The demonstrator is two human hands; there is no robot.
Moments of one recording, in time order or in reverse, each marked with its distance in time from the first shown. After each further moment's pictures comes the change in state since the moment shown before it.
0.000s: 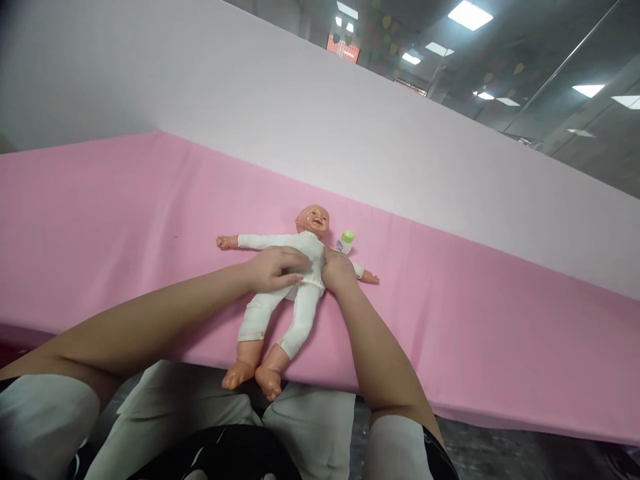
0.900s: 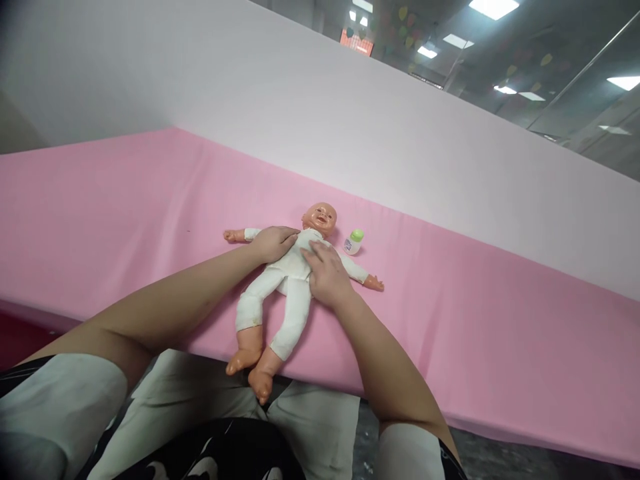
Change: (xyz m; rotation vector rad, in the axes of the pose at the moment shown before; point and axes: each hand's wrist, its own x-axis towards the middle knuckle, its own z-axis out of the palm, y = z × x) left_hand 0.035 -0.044 -0.055 1.091 0.206 -0.100; right_hand -0.026 -0.040 0.003 0.036 0.072 -0.406
